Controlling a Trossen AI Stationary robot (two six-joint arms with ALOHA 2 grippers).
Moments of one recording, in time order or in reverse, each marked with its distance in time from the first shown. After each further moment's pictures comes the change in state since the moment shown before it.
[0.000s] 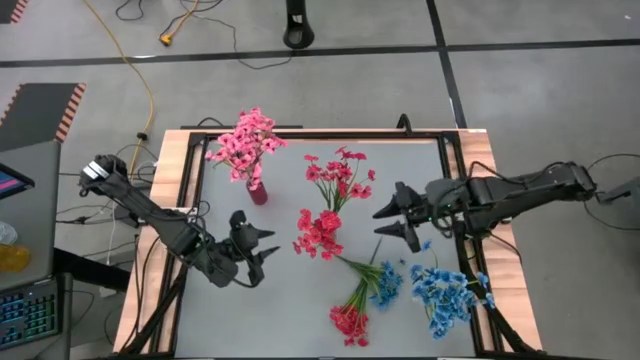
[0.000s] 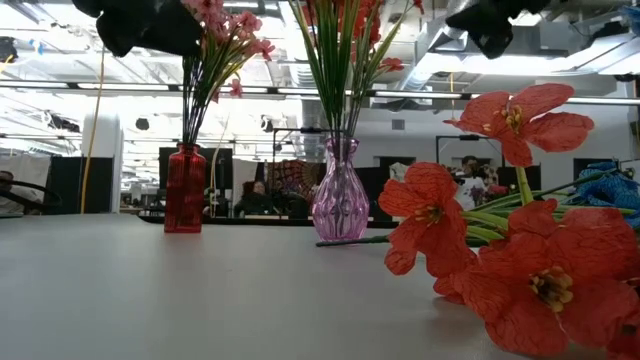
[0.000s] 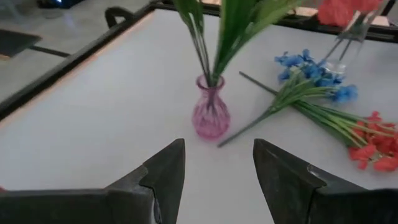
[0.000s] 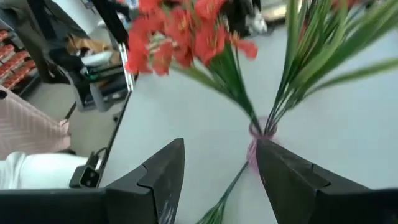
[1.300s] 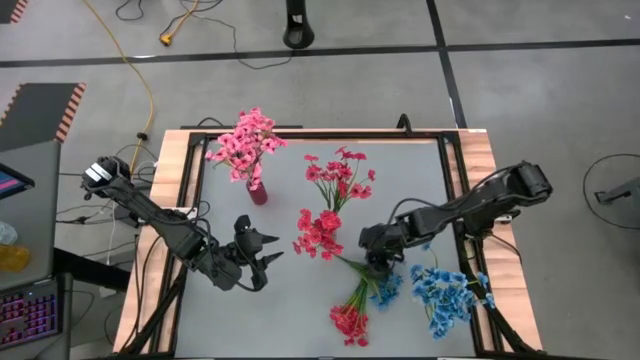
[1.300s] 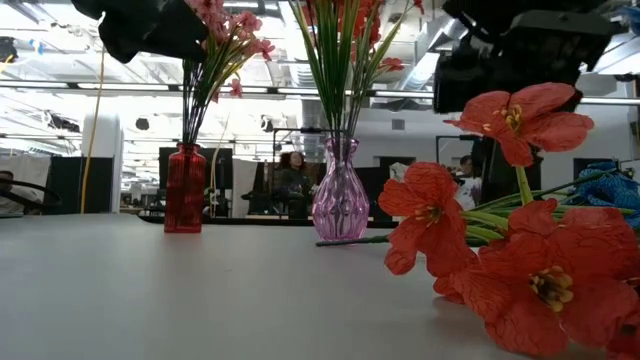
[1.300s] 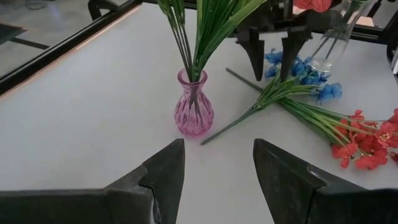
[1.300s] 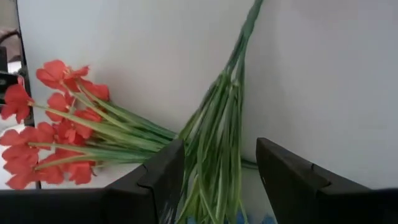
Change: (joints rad) left arm -0.002 0.041 0.000 0.059 0.026 -0.011; right arm 0.090 0.584 0.000 0.026 -0.169 0.285
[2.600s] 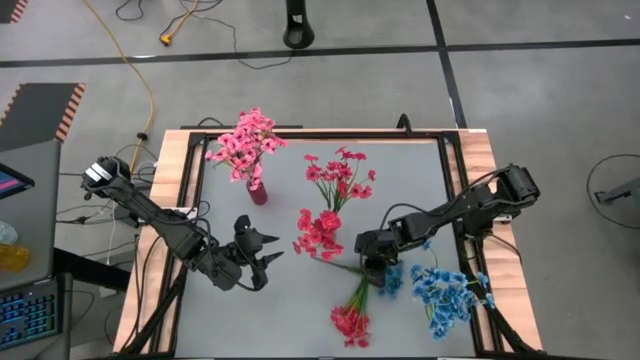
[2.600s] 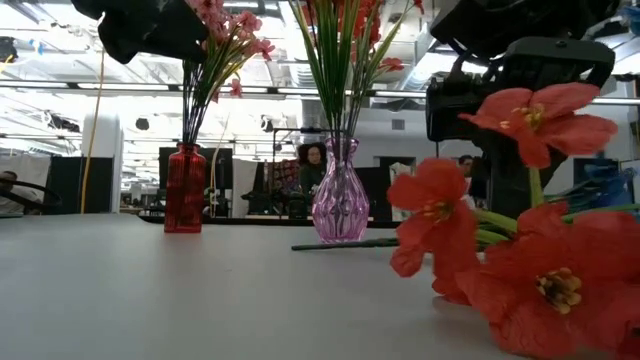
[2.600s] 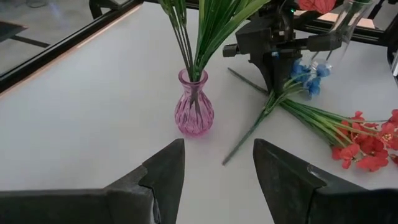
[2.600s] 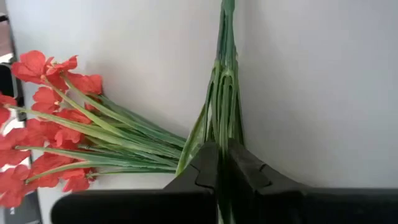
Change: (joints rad) left arm 0.000 0.000 0.000 -0.001 -0.001 -0.011; right arm 0.004 0.104 0.000 0.087 -0.070 0.023
